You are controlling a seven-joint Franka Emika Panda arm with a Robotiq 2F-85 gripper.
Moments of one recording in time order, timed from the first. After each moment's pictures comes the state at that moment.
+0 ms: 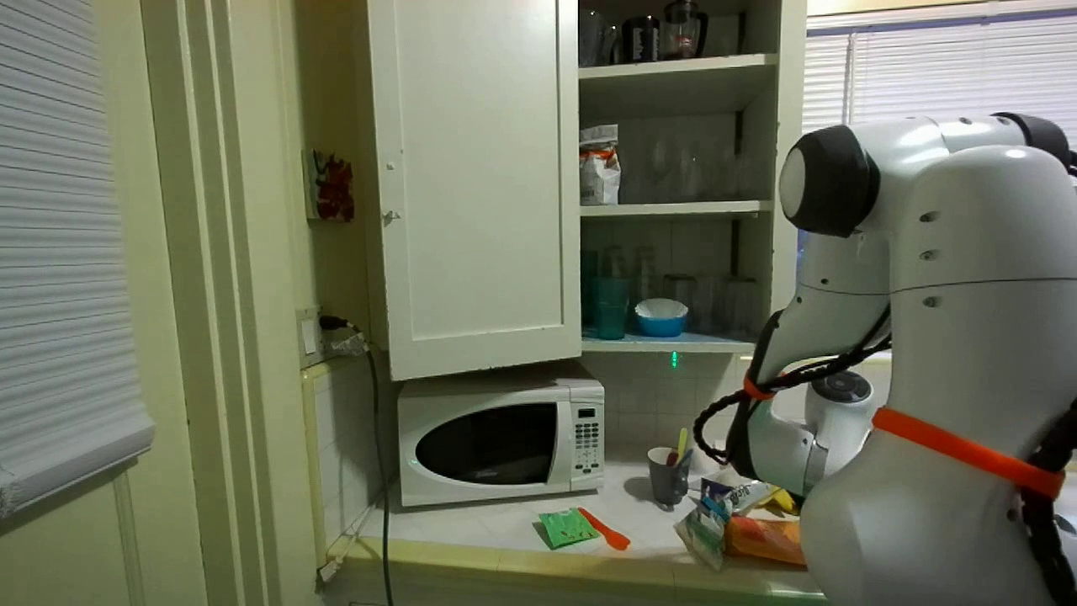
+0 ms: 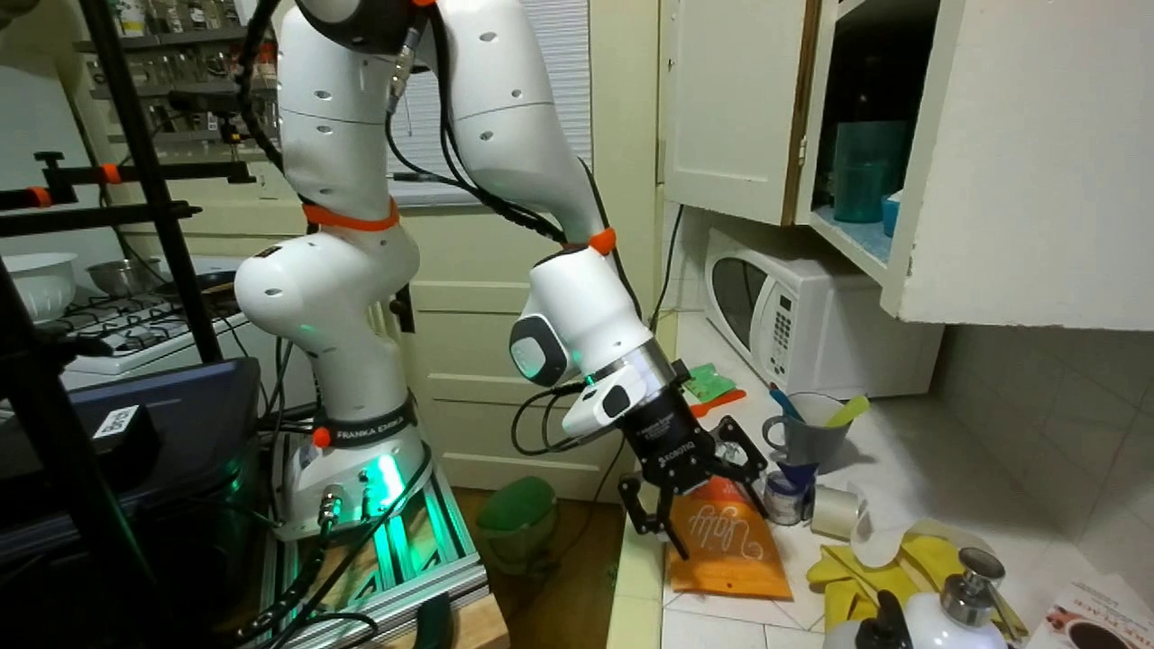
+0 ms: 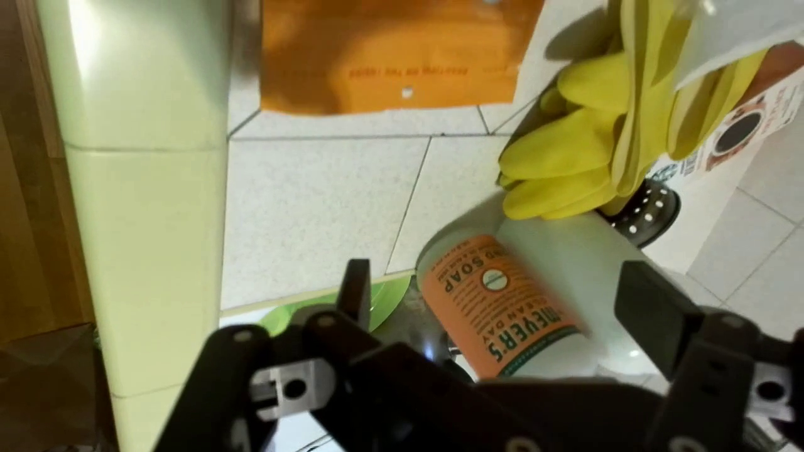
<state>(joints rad) -0.79 0.20 0.03 -2.76 0.50 3.65 0.77</state>
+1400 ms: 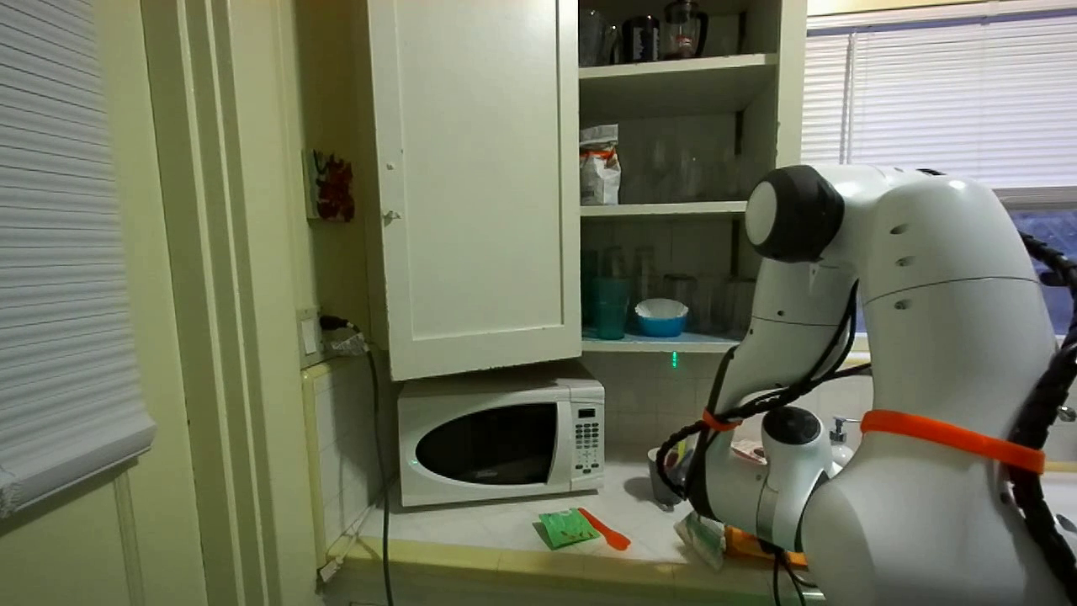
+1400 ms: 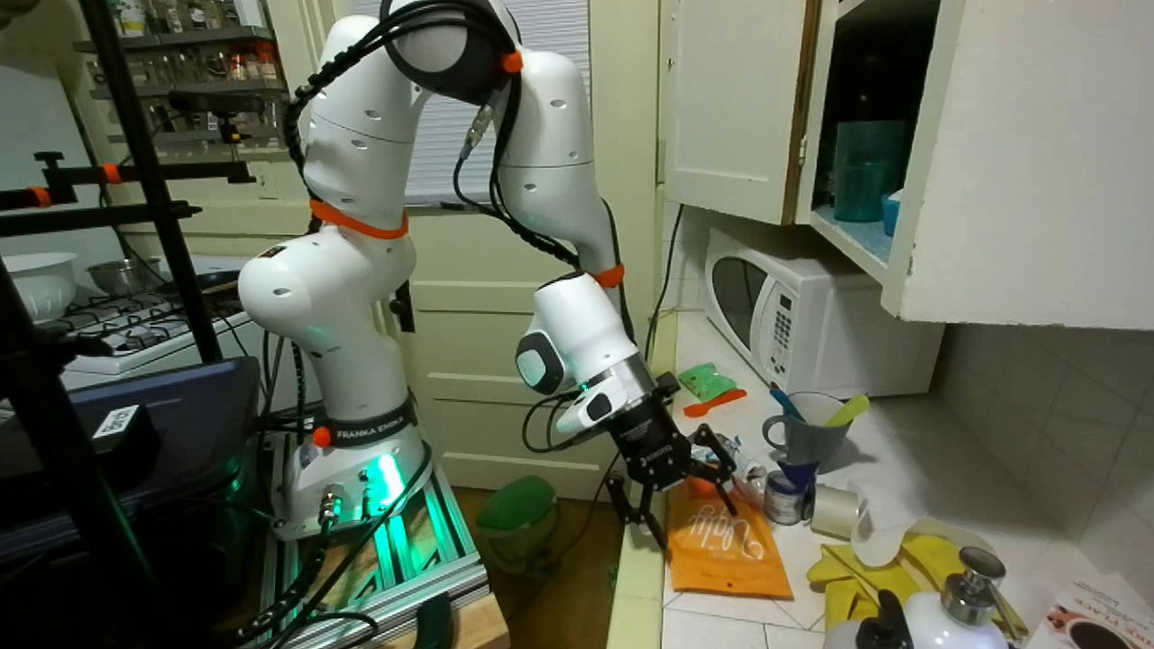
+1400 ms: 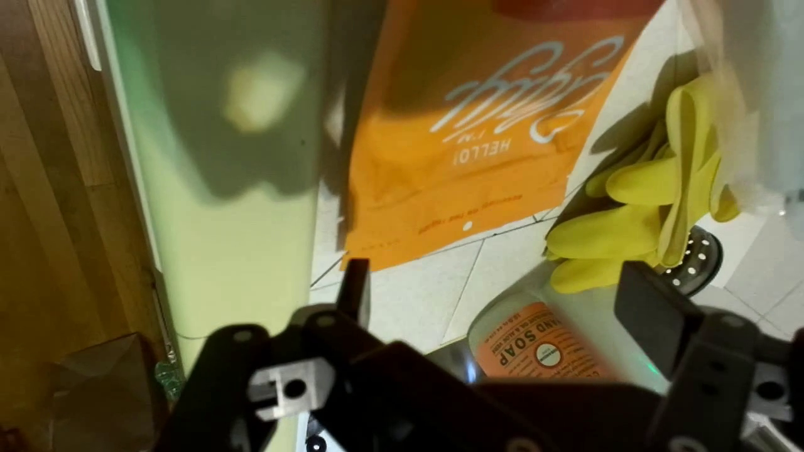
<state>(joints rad) -0.72 0.39 0.17 -2.75 0.73 3.88 0.85</state>
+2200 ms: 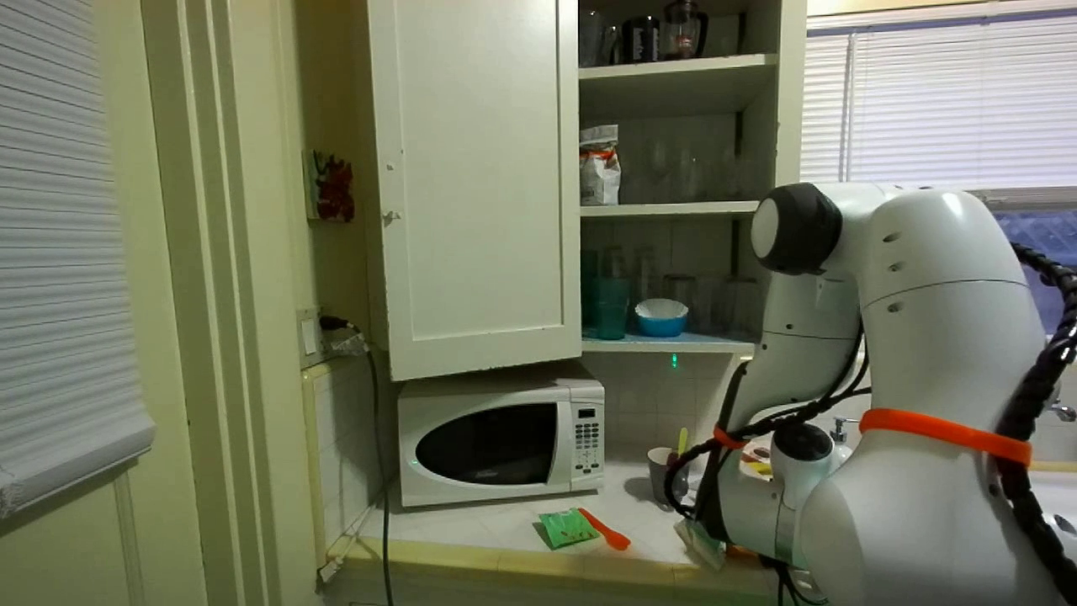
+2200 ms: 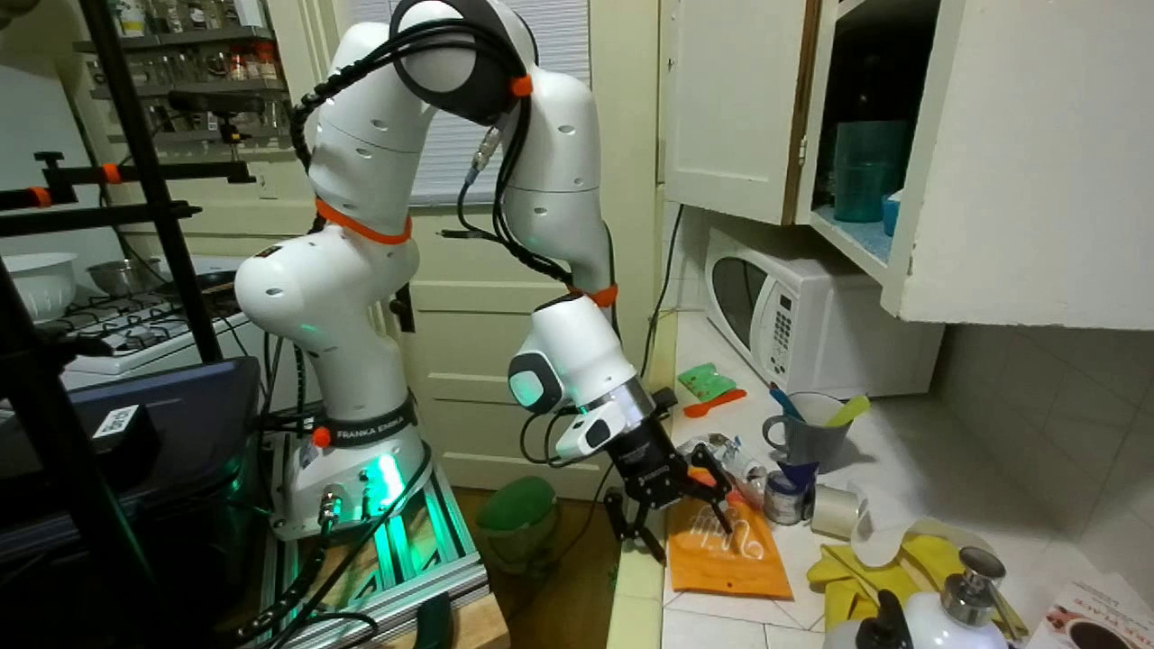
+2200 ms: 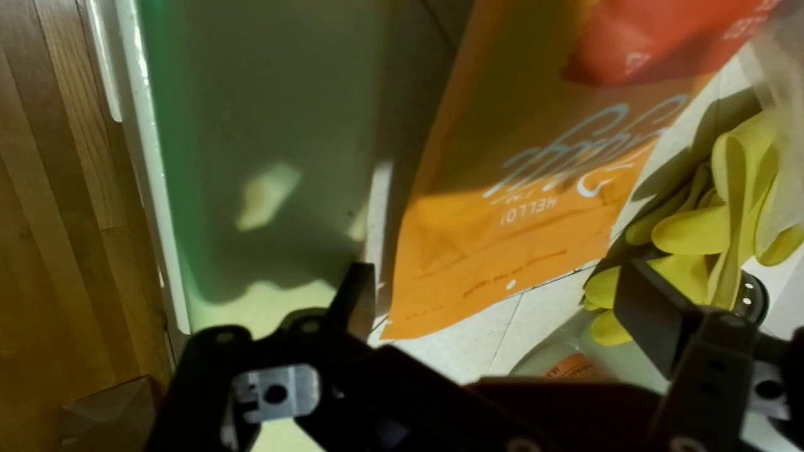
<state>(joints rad) -0.78 0.47 0.17 -2.75 0.56 3.90 0.97</state>
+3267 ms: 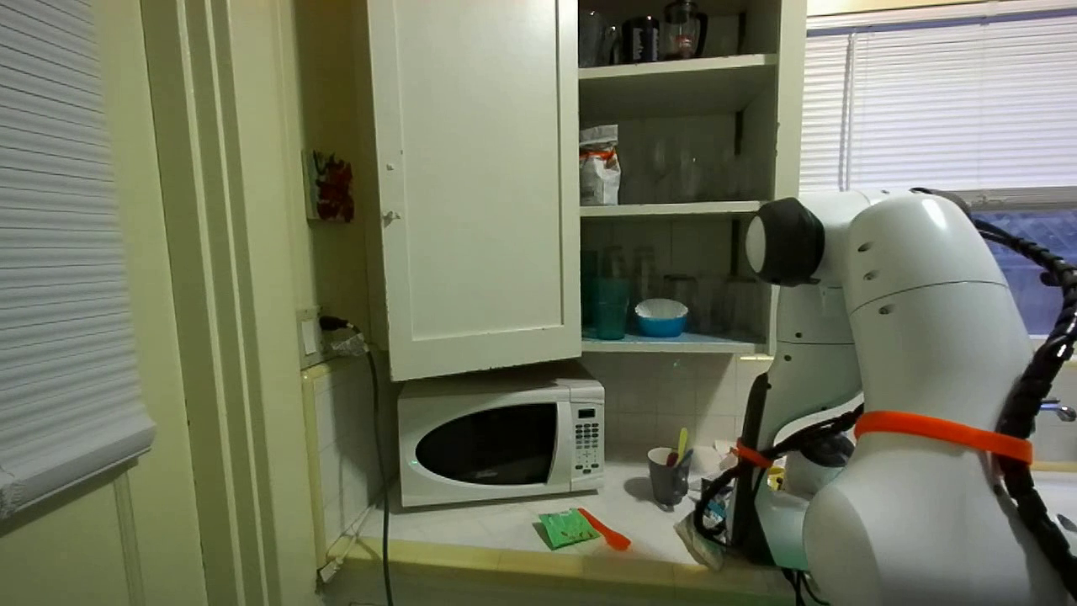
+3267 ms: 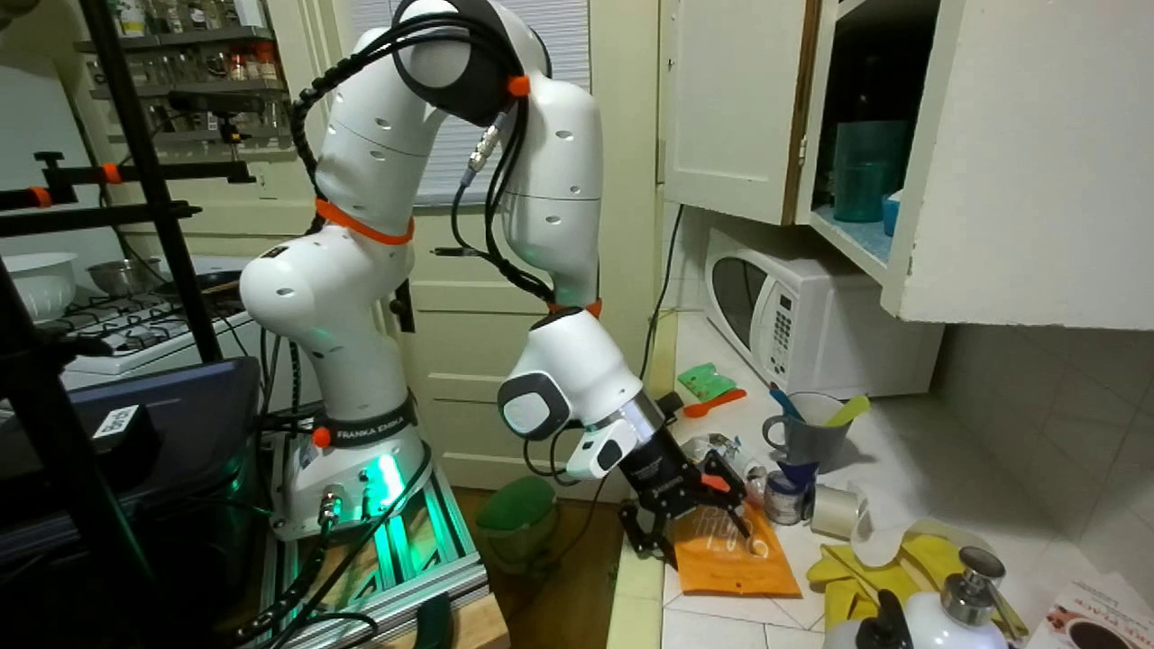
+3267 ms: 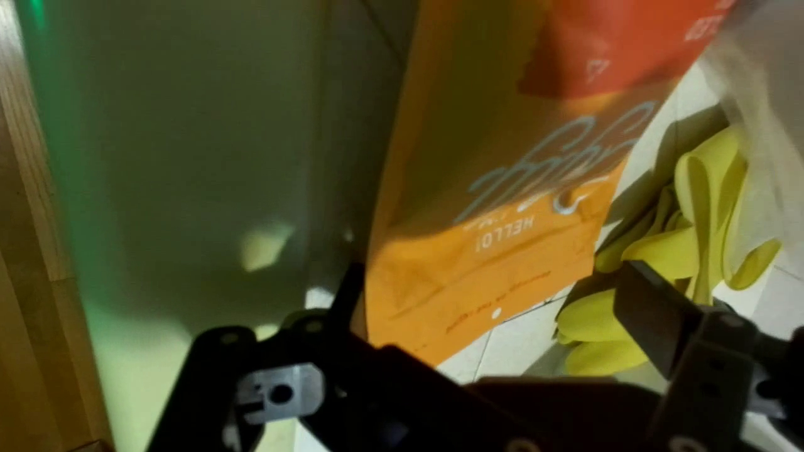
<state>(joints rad) -0.69 0.50 -0.06 -2.73 0.16 3.90 1.24</state>
